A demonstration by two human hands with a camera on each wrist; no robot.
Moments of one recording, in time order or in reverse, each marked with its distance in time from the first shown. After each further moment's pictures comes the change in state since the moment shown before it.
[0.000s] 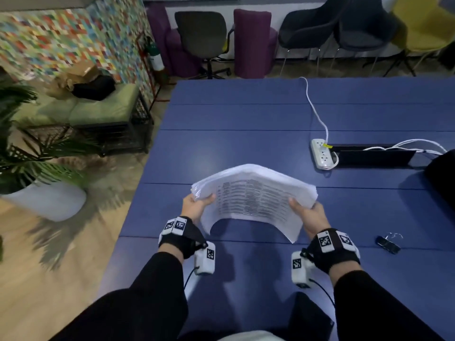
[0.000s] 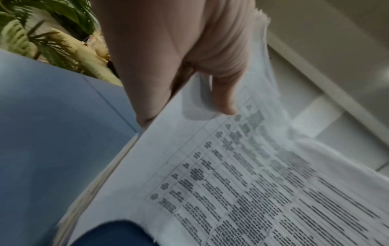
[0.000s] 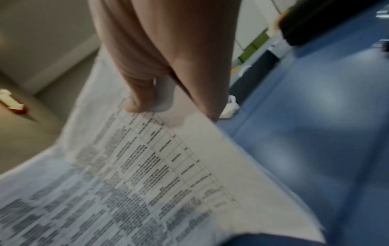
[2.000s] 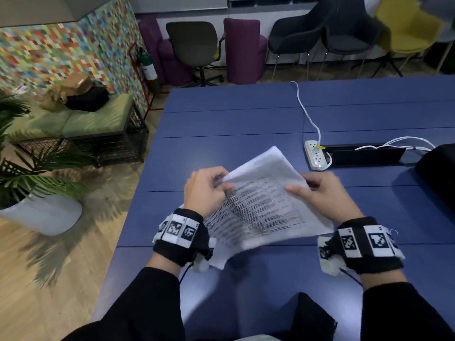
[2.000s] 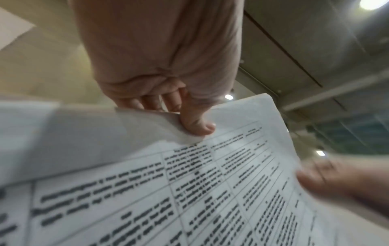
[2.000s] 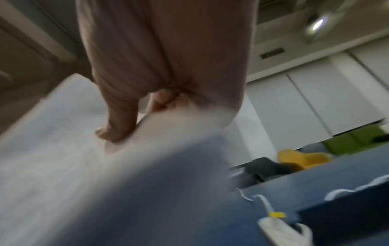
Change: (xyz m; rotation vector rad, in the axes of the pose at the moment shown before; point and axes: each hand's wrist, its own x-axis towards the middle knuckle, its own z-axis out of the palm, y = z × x) left_hand -0.062 0.084 0.038 0.841 -0.008 0.673; right_hand -0.039 -0.099 -0.008 -0.627 -0.157 -0.453
